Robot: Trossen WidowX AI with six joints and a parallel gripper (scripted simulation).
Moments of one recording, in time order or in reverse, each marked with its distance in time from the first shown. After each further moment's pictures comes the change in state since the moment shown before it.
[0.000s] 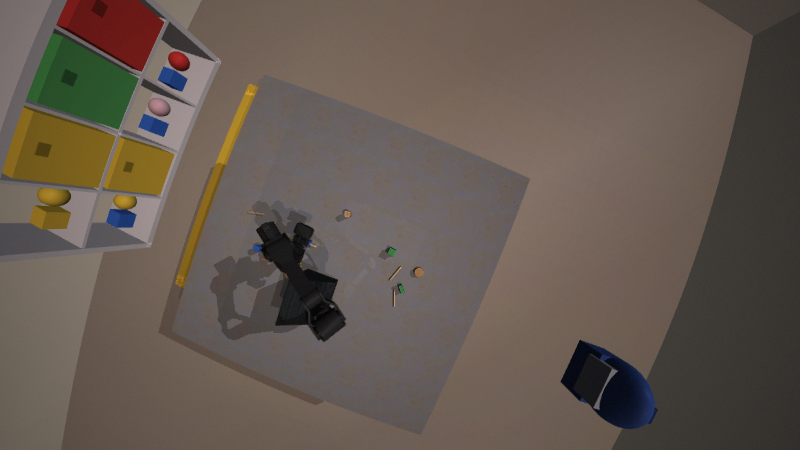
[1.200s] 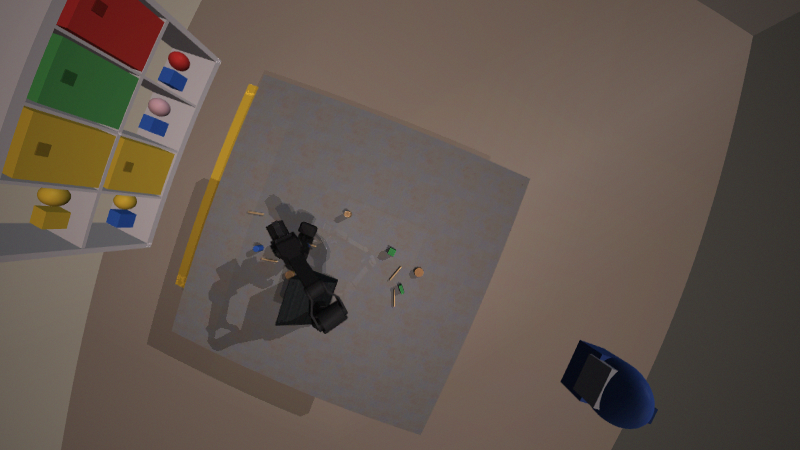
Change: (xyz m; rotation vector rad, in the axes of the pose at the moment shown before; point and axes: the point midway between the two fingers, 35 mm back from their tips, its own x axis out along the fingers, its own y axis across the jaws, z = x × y) arm 0.043 -0.003 0.000 -0.046 0.001 -0.002
